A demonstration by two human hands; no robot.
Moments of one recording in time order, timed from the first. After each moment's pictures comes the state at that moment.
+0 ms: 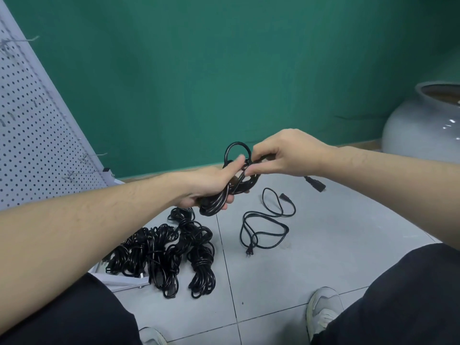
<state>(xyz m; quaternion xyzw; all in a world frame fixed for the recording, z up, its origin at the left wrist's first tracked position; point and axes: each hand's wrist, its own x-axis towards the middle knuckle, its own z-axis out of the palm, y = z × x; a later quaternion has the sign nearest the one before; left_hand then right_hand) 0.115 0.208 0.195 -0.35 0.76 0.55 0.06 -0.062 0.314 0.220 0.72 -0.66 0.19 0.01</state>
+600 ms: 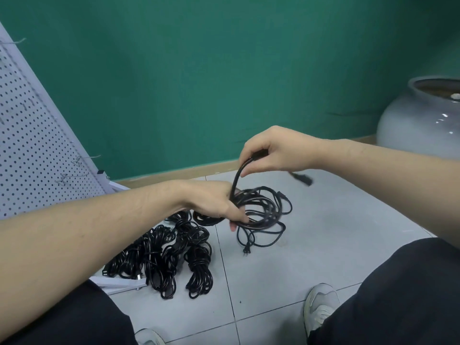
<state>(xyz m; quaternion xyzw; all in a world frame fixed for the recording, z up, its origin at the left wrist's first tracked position) 0.113 0.221 0.191 -0.16 0.91 0.32 0.19 -0.062 0.318 0.229 0.73 -0.63 0.23 -0.15</state>
